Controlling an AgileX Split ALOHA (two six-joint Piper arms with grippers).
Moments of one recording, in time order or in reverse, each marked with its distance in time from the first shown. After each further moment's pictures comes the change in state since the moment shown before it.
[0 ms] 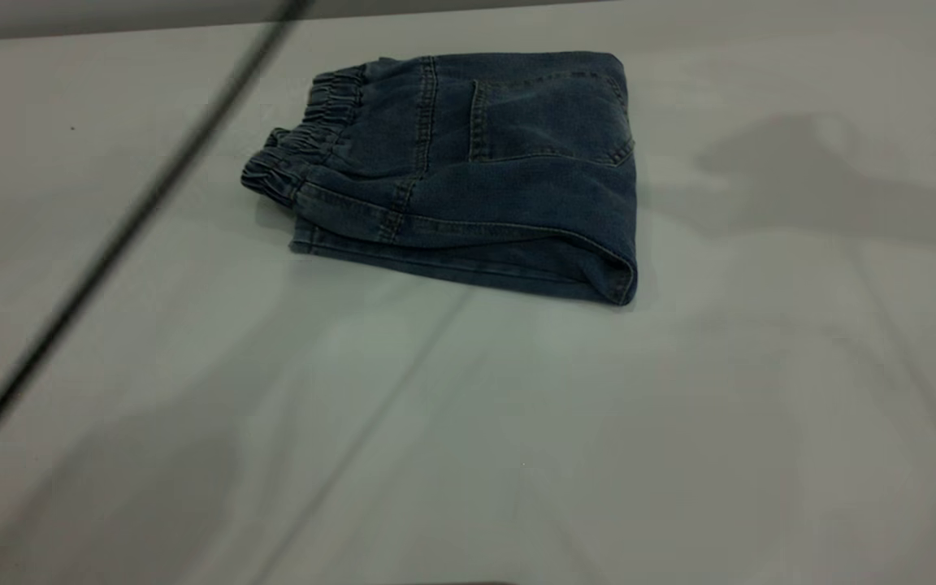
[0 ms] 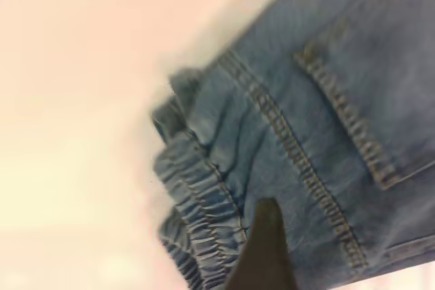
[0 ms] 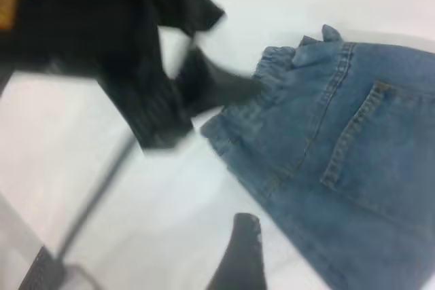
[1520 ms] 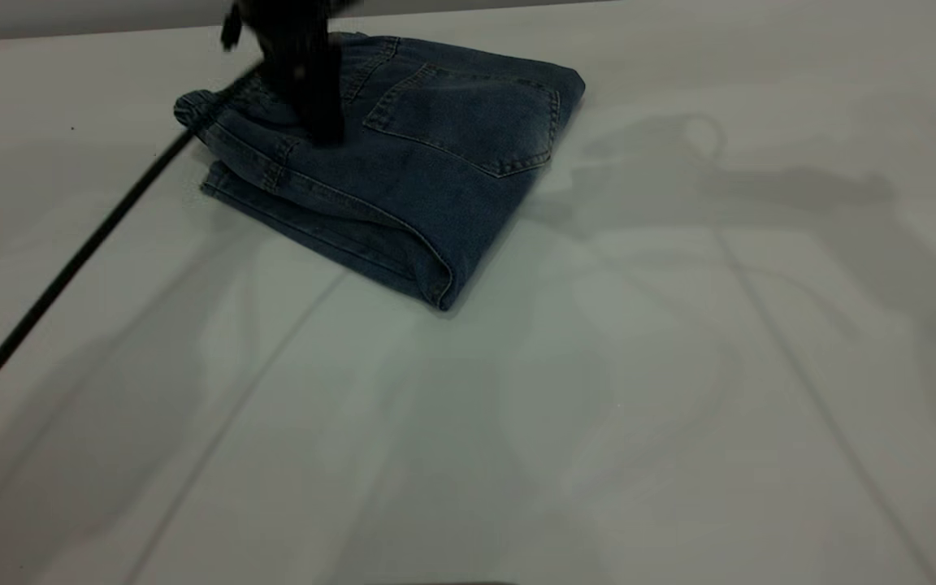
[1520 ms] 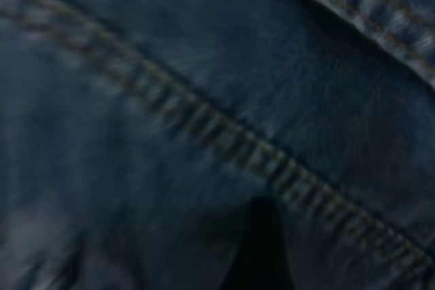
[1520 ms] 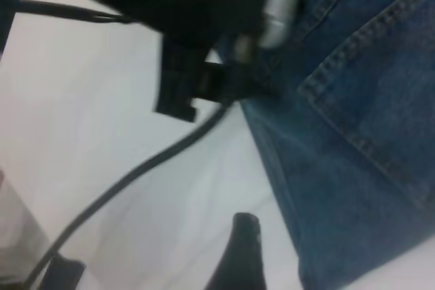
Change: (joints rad) left arm 0.227 0.328 0.058 -0.193 0.000 0.974; right arm 0.182 0.319 0.019 0.173 -0.171 -0.137
